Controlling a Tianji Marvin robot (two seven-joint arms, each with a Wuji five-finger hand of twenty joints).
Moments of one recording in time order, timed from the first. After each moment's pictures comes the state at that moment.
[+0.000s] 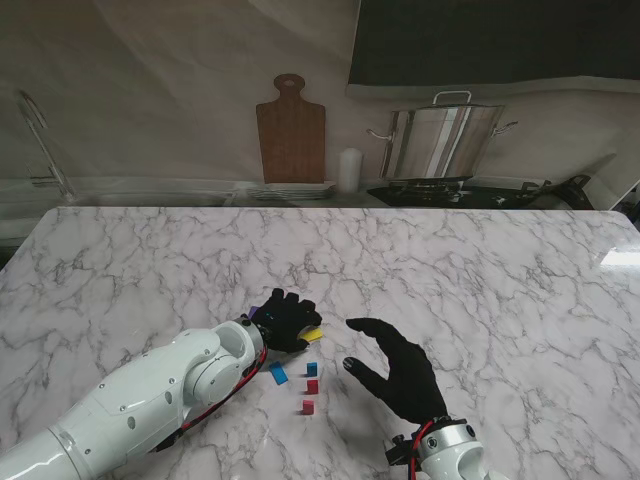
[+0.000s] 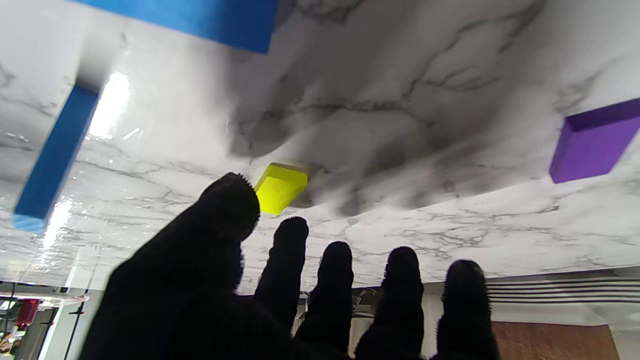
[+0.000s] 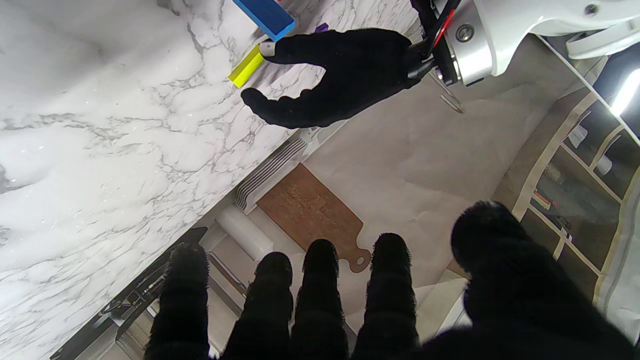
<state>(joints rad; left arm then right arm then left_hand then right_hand) 1.12 -1.06 -0.60 -1.31 0.90 -0.02 -0.07 -2.02 -1.16 1.19 -1.93 -0.57 0.00 -0.32 0.85 -0.33 0.44 -0.06 0.36 0.15 0.46 0.52 0.31 0.13 0.33 0.35 0.18 0.26 0.37 0.49 -0.05 0.29 0.67 0.50 0.44 -0.21 0.49 -0.03 0.26 -0.20 0.37 0.40 0.34 -0.05 0.31 0.24 0.31 -0.07 0.05 0.15 0.02 0.21 0.71 0.47</state>
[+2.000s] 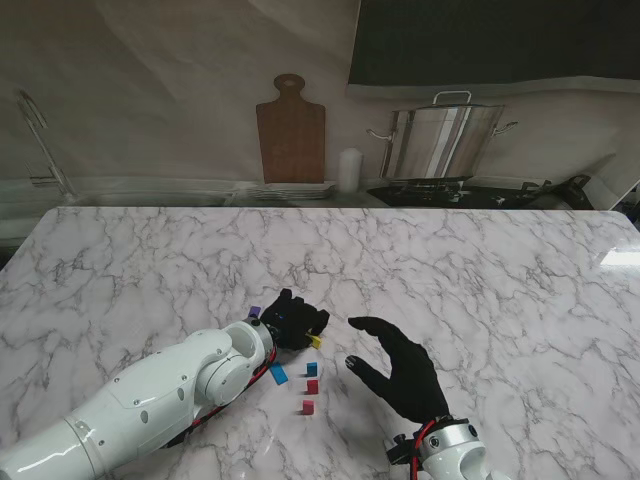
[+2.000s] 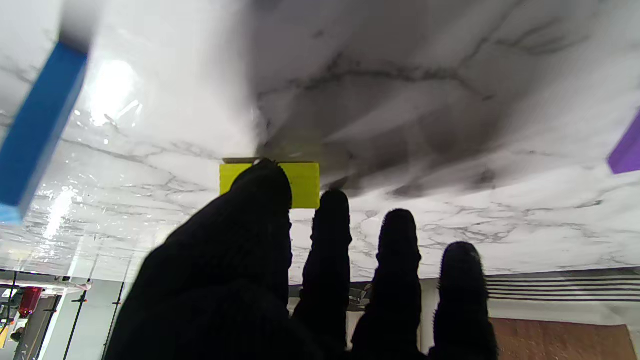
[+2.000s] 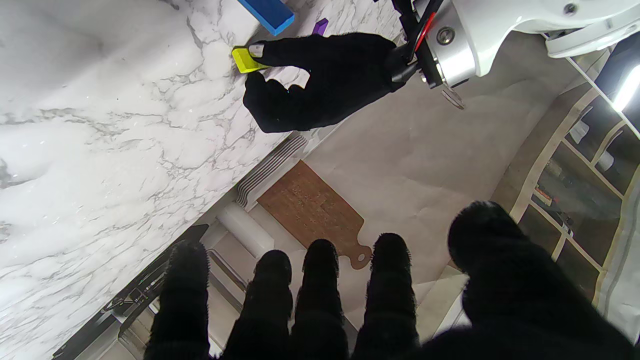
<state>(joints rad) 1.06 -1.09 -0.52 -1.25 0.85 0.00 -0.01 -2.03 -1.16 1.20 -1.94 -0.56 0.00 -0.32 1.01 -0.43 0.47 -0.09 0.35 0.03 1.10 1.06 0.67 0.10 0.51 0.73 0.42 0.25 0.51 0.58 0.04 0.29 0.83 0.50 0.44 -0.21 0.51 -0.03 0.26 -0.20 0.37 0.40 0.34 -0.05 0.31 0.24 0.33 -0.07 0.05 0.15 0.03 0.21 0.73 0.49</state>
